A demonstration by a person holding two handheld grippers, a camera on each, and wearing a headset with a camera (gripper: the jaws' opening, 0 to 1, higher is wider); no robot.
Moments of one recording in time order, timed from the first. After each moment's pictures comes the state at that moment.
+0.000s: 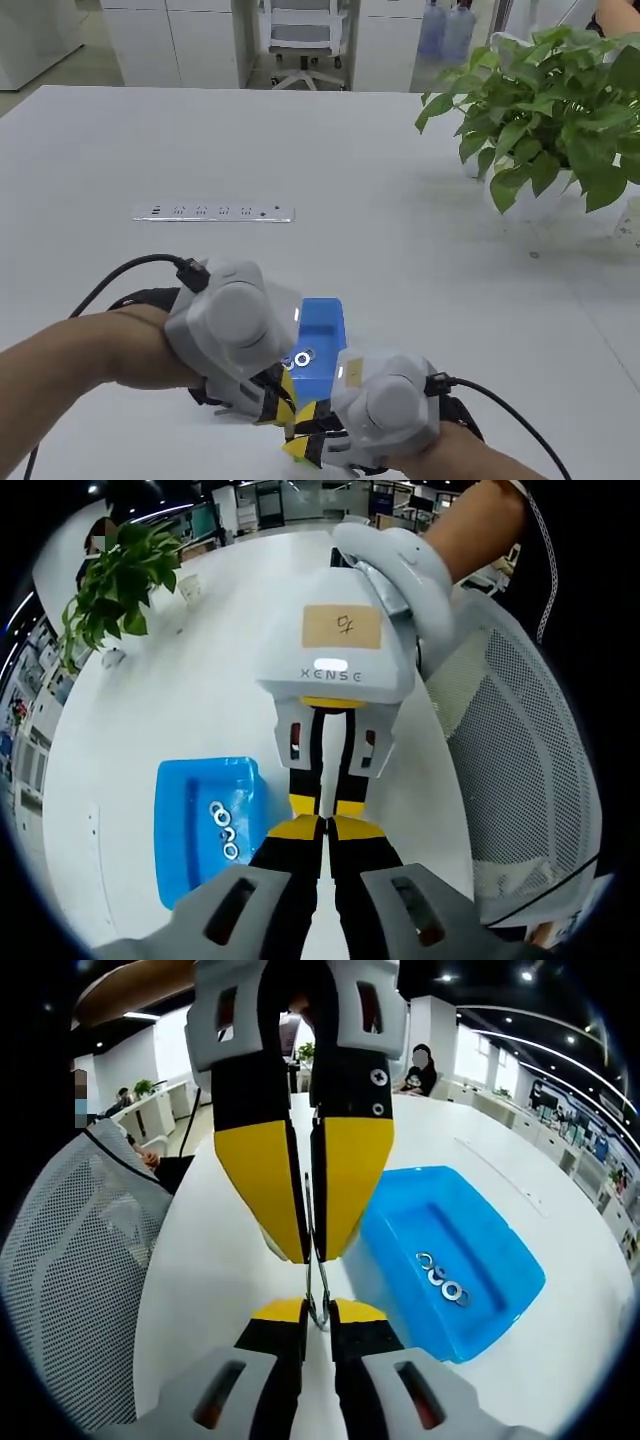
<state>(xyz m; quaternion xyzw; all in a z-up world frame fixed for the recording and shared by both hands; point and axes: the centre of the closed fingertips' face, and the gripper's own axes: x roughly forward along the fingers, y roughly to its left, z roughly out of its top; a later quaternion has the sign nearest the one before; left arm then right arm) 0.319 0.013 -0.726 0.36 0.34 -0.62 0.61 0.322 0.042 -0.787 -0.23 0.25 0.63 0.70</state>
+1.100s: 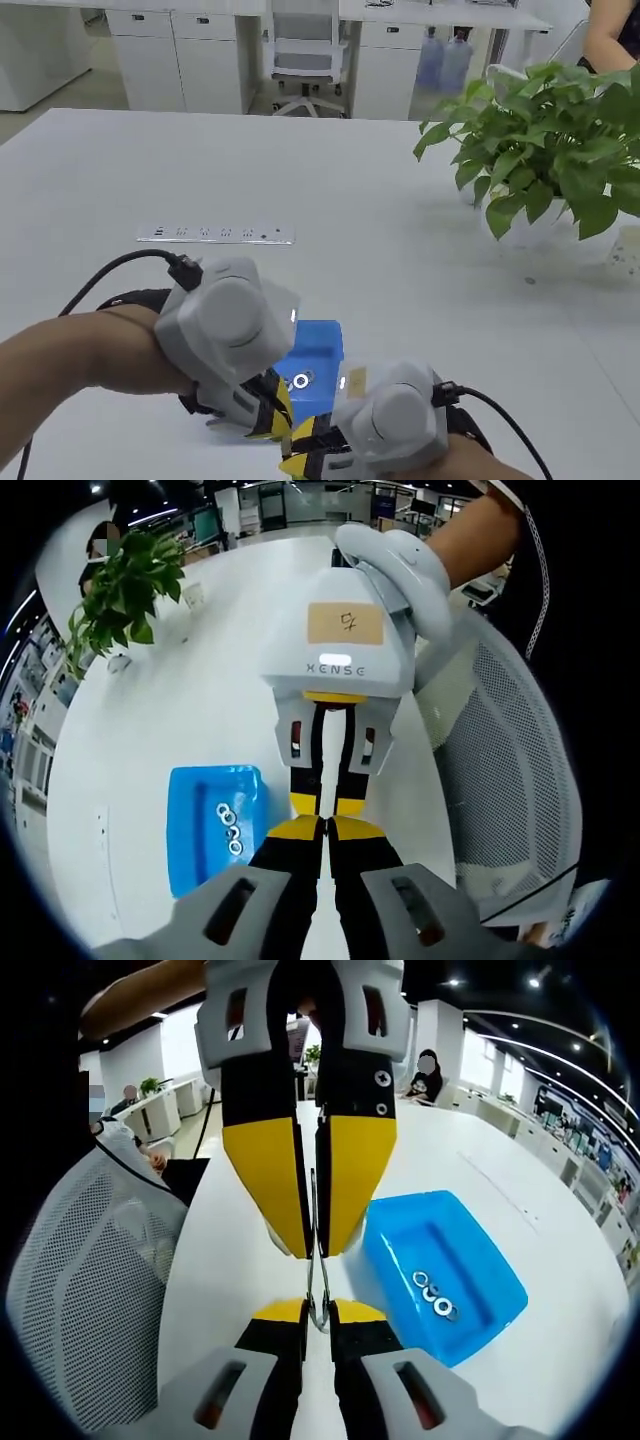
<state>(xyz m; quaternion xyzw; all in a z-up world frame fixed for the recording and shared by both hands) 0.312 0.015 -0.692 0.35 0.34 -0.62 0.61 0.314 0.043 -0.754 -0.24 0.25 0.63 0.69</state>
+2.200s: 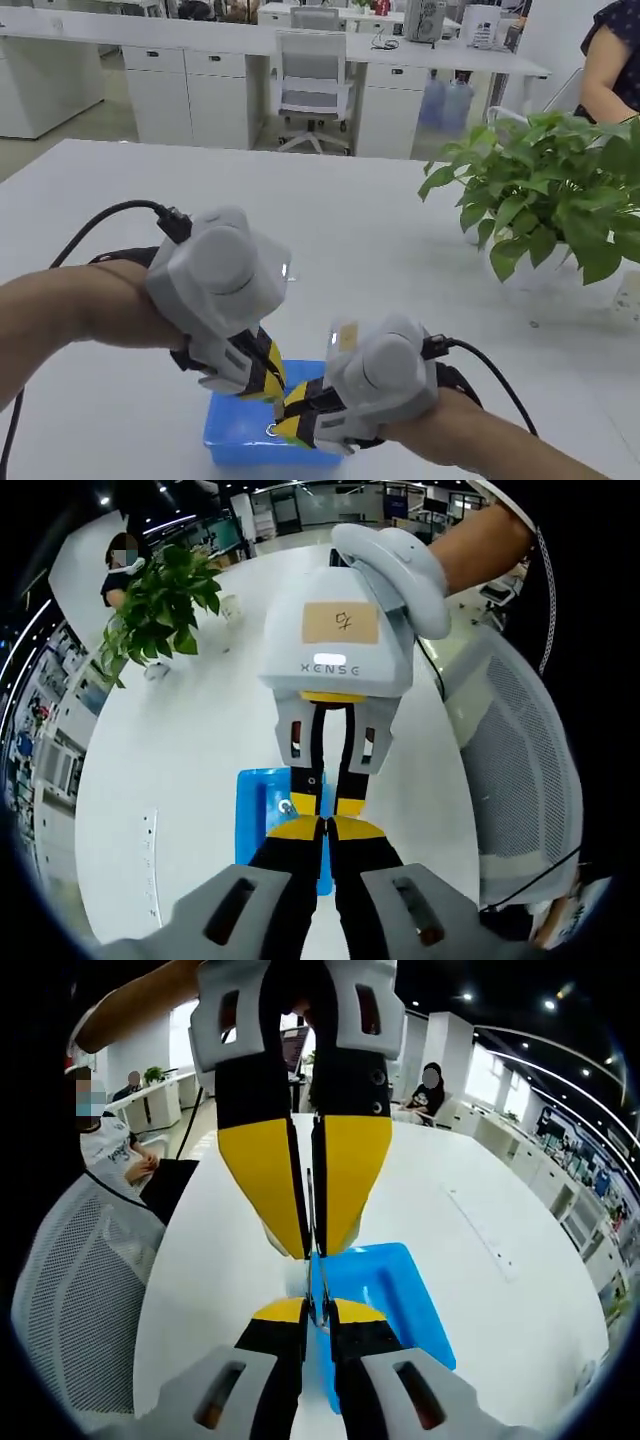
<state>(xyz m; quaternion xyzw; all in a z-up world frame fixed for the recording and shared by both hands) 0.369 0.035 -0.643 0.37 0.31 -0.59 0.65 0.375 0.062 -0.704 -0.27 0.21 0.64 0.69</state>
